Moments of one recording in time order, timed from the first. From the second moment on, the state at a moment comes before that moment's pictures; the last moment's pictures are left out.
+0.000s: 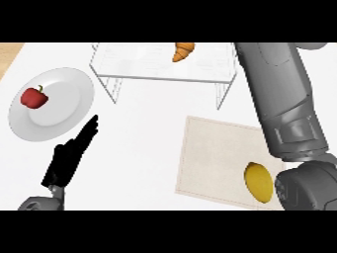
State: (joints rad) left arm -0.04 0.18 -0.07 -1.36 -0.08 -0.09 0.04; right arm -1.37 -0.03 -0.61 -0.60 0.66 -0.76 0.32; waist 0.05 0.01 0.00
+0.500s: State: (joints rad) left arm 0.02 0.20 -0.03 -1.38 -0.06 -0.08 0.04; right arm -1.17 -0.08 -0.57 -0.83 0.72 -0.82 0.44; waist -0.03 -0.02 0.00
